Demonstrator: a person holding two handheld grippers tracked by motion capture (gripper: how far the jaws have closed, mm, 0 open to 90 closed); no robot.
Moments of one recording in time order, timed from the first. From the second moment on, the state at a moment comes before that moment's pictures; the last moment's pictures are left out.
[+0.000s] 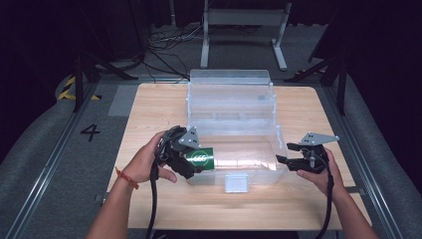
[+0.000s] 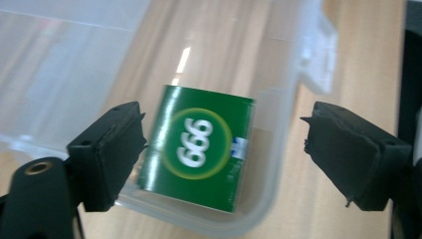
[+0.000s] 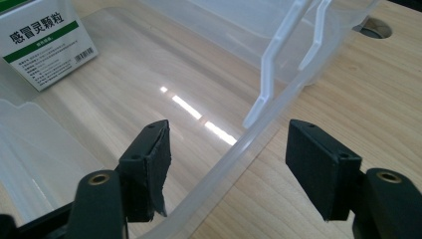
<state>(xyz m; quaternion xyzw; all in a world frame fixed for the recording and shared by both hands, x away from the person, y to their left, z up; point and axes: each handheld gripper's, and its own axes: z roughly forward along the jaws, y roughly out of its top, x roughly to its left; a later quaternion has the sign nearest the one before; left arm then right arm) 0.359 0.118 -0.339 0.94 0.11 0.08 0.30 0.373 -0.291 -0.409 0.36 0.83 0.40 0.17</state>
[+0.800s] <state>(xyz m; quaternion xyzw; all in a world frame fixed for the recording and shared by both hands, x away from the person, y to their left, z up) 0.345 0.109 -0.393 0.94 0.11 0.10 0.30 0.412 -0.267 -0.329 0.25 0.83 0.45 0.20</state>
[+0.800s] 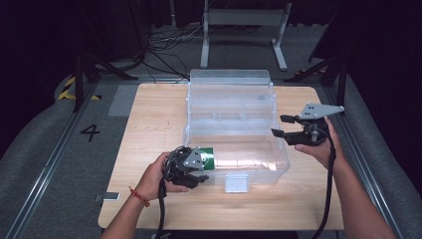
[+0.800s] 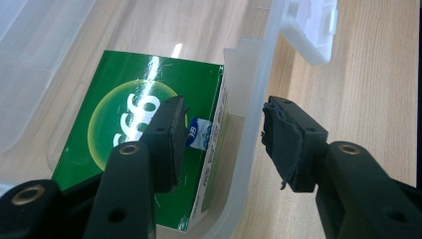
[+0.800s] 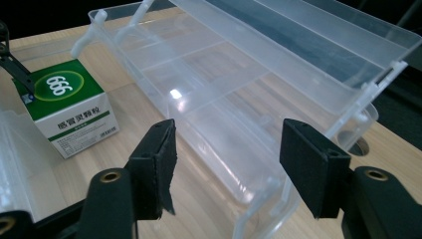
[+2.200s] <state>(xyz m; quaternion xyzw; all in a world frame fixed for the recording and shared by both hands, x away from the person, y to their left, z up) 0.347 0.120 -0.398 0.95 0.08 0.07 0.30 0.503 -0.198 -0.308 0.21 0.87 0.42 0.17</state>
